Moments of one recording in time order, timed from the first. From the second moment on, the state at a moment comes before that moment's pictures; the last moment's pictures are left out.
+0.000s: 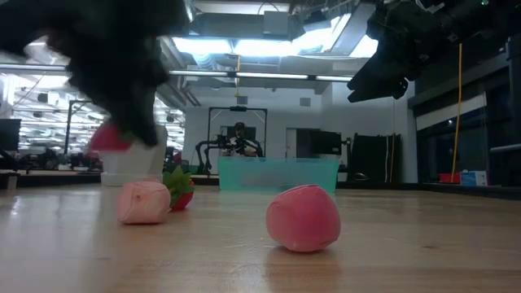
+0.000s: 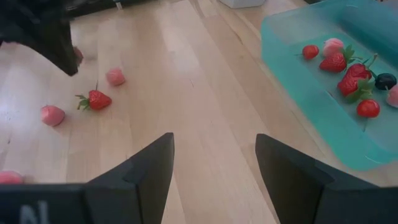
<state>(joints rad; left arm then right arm) -0.48 1.64 1.01 -0.52 -0.37 -0.44 0.09 1.06 0.59 -0.09 0.26 0.31</state>
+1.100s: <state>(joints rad) 0.45 1.75 1.26 -0.32 -0.05 -0.07 0.09 1.06 0.59 -0.10 0.26 0.33</state>
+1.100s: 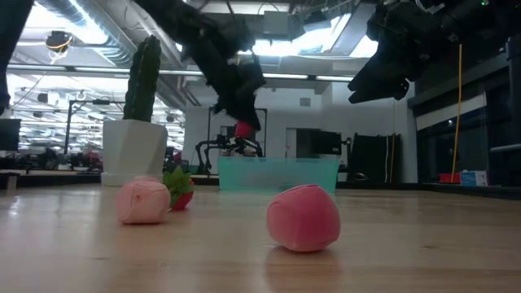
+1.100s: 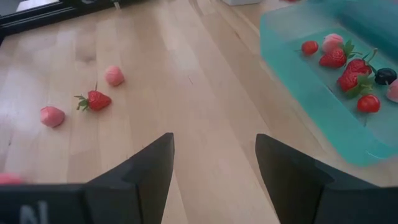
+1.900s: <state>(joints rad) 0.54 2.04 1.55 -0.49 0.03 0.00 0.09 1.06 0.59 -0.10 0.26 0.39</state>
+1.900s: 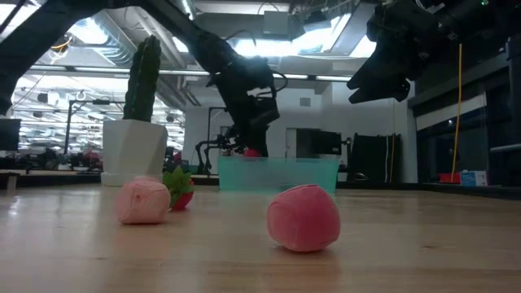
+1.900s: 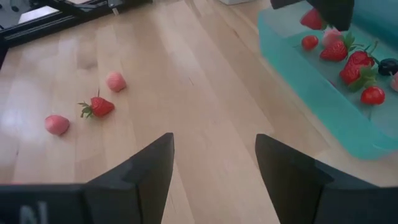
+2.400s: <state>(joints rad) 0.55 2.06 1.53 -0.53 0.07 0.03 0.09 1.06 0.59 -0.10 0.26 0.38</state>
